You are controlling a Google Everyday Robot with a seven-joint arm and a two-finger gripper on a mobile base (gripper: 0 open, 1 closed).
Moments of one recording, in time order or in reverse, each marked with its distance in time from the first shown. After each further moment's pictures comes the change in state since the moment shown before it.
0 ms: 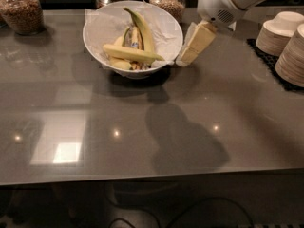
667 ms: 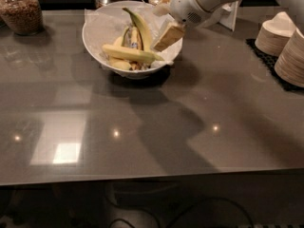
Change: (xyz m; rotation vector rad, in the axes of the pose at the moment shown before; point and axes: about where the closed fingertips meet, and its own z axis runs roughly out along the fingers) arm -0.030 -0.019 0.066 -0.045 -0.082 -0.081
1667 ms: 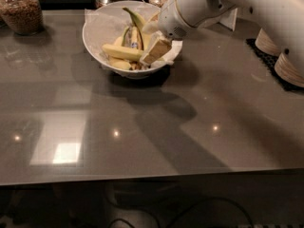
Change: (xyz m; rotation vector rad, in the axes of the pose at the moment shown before) arm 0.001 0.023 0.052 -0.107 -0.029 0.061
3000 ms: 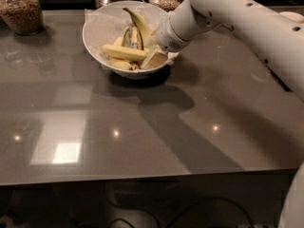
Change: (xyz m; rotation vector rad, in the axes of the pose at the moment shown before) arm 0.040 -0.007 0.043 0.012 0.069 0.028
